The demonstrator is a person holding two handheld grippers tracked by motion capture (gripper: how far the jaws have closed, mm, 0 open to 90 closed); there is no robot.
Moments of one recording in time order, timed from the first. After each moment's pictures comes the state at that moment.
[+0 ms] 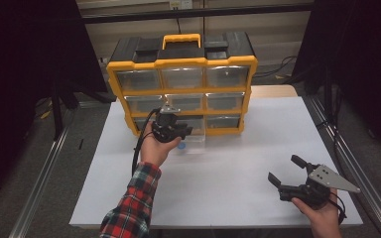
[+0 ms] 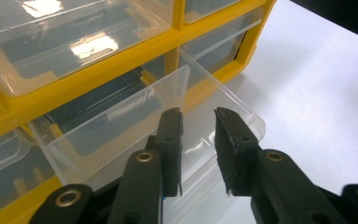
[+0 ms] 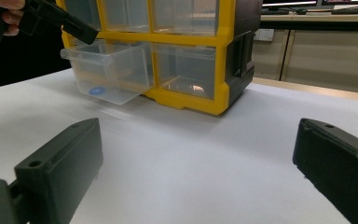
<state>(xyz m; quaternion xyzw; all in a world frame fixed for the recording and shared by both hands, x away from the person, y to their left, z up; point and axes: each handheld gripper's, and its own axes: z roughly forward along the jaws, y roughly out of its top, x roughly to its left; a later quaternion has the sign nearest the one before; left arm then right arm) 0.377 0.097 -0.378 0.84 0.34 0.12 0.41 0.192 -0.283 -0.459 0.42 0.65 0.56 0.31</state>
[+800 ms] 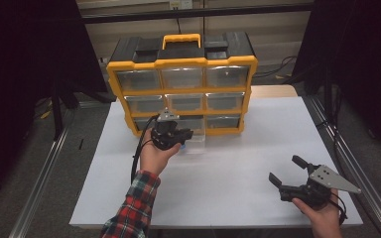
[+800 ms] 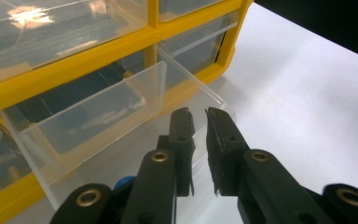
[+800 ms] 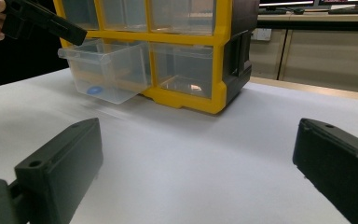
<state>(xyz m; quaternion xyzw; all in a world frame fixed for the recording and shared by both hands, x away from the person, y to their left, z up) 0.359 0.100 -0.385 0.82 0.34 0.11 0.44 0.191 -0.284 -0.459 0.42 0.65 0.56 0.31</state>
